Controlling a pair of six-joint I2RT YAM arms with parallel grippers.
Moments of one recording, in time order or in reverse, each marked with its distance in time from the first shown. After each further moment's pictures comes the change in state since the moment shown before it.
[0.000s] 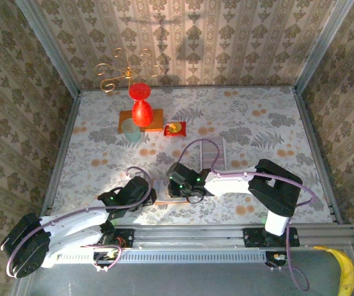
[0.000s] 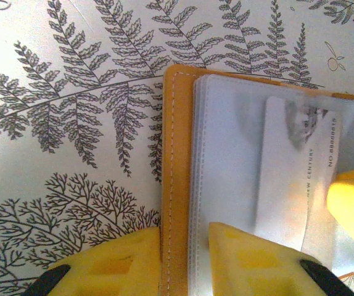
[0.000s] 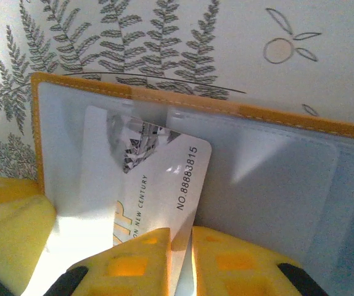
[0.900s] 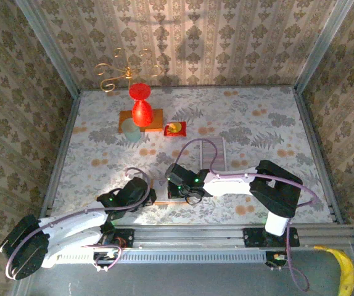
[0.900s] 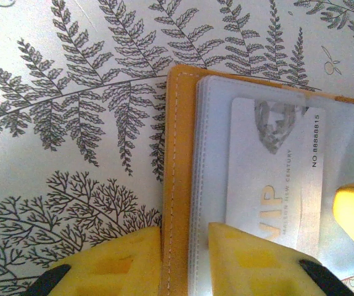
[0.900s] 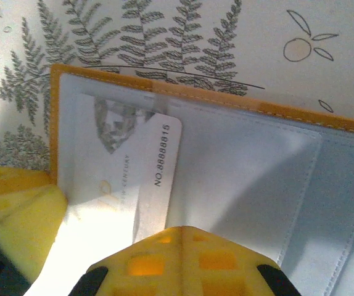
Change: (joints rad) left arm 0.000 -0.023 -0.019 0.015 0.001 -0.016; right arm 0.024 -0.006 0.023 -0.047 0.034 -0.016
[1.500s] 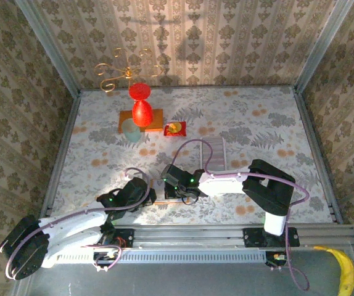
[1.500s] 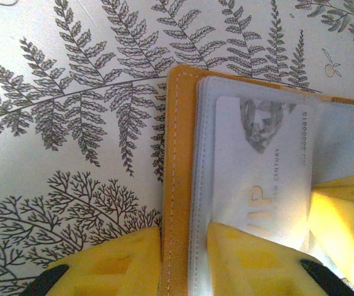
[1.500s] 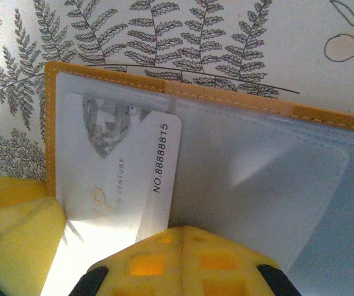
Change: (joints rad) left arm 0.000 -0.003 -0.005 0.008 0.000 -0.012; right arm 0.015 0.055 0.047 0.008 -0.004 0.014
